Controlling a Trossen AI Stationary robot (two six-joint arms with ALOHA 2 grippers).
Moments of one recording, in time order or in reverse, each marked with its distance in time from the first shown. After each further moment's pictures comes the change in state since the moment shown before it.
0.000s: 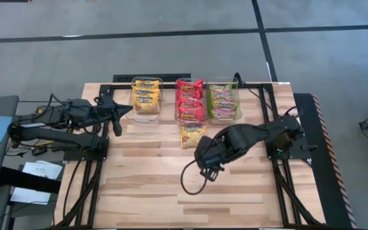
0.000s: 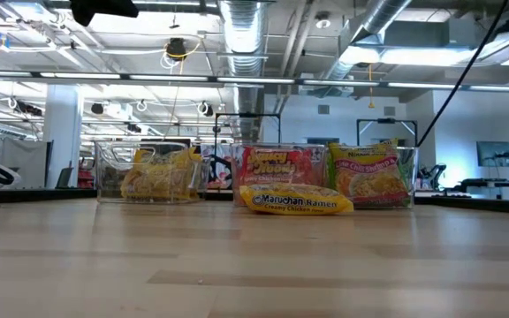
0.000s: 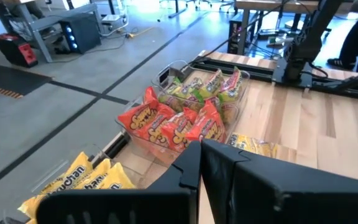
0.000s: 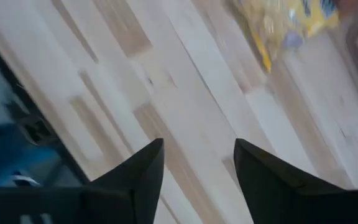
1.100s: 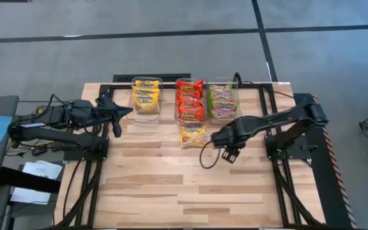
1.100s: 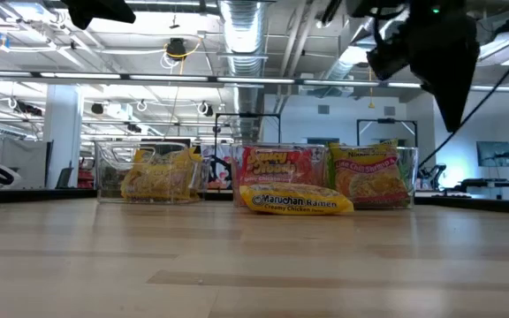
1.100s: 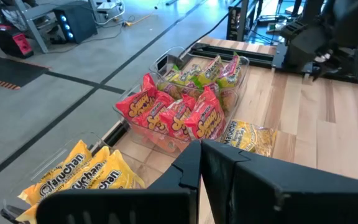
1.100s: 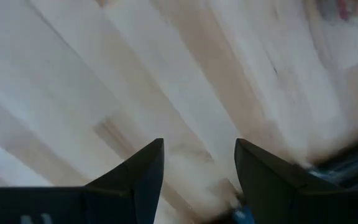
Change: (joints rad) left arm 0.000 0.000 0.000 -0.056 0.017 -0.012; right arm -0.209 -0.320 -0.891 0.235 -0.073 -0.178
